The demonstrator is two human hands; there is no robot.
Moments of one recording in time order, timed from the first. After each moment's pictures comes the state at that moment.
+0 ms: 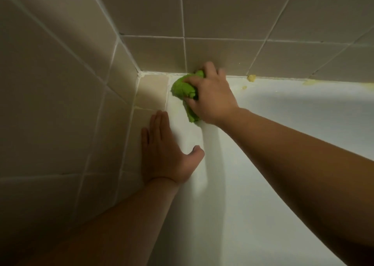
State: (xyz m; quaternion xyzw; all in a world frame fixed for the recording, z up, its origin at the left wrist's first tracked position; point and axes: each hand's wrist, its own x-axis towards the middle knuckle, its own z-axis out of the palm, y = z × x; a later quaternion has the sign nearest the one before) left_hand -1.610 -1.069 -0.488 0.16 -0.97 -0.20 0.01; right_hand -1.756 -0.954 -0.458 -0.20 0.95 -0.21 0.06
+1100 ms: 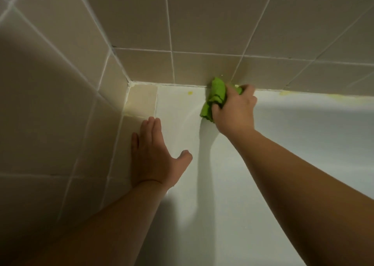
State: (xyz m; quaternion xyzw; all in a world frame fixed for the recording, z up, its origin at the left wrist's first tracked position) left_hand -1.612 -1.066 -0.482 0.14 -0.97 -0.20 0.02; right_hand -1.732 -0.895 -0.460 0.08 0.96 -0.28 0.03
